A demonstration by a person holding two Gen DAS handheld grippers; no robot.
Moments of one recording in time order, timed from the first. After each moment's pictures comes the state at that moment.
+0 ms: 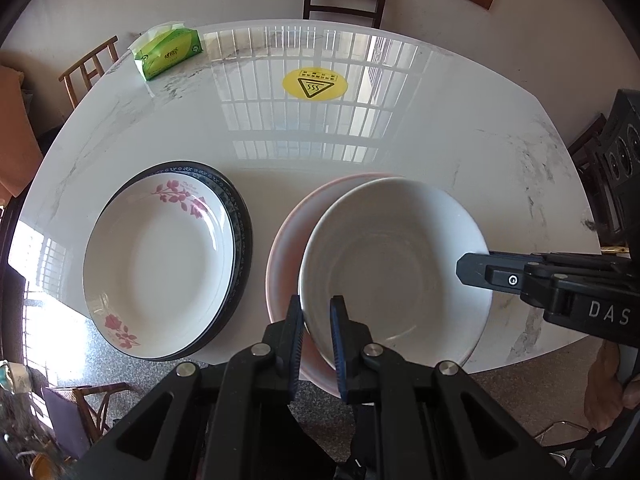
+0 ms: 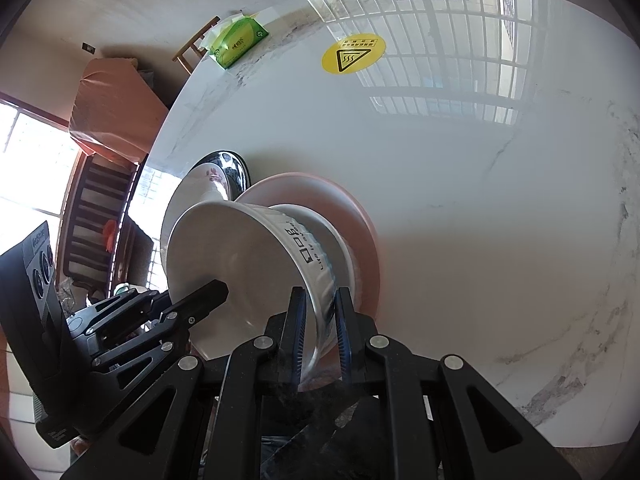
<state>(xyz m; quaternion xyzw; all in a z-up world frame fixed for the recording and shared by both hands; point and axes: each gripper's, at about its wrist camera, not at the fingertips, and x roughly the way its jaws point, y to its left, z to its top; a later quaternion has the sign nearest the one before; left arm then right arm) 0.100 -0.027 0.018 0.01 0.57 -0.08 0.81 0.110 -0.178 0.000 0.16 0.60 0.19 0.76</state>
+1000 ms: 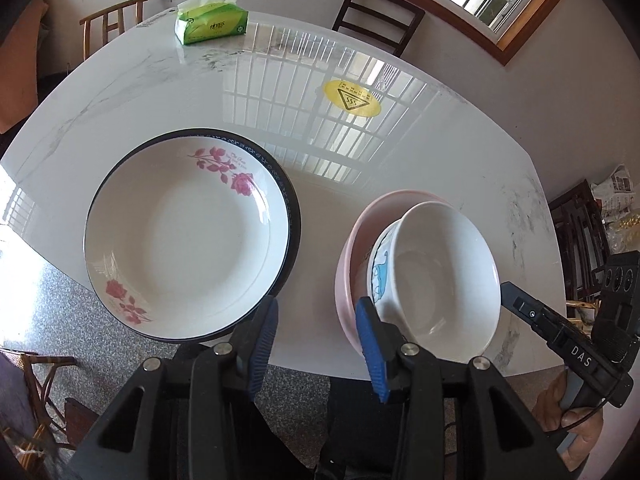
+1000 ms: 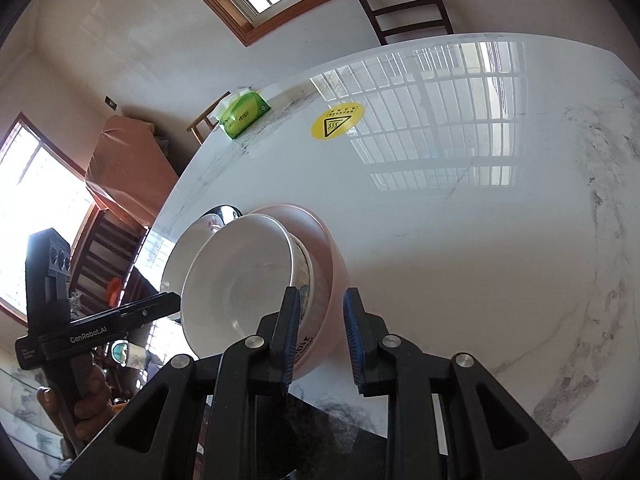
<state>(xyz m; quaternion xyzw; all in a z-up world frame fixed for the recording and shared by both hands) 0.097 0.049 0.011 -0.11 0.56 -0.10 0.82 0.057 -0.207 -0.005 0.19 0.46 0.17 0.85</state>
